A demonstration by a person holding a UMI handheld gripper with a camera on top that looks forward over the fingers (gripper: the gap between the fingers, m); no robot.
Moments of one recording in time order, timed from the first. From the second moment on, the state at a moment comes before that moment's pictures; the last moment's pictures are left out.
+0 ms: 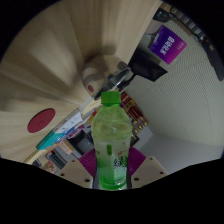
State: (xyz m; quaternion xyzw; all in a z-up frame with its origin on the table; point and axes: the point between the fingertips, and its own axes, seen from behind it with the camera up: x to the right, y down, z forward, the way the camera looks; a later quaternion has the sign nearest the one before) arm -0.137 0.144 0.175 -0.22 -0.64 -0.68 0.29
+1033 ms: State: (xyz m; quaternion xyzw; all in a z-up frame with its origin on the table) arm -0.070 0.162 0.072 -0.73 -0.04 0.04 0.68
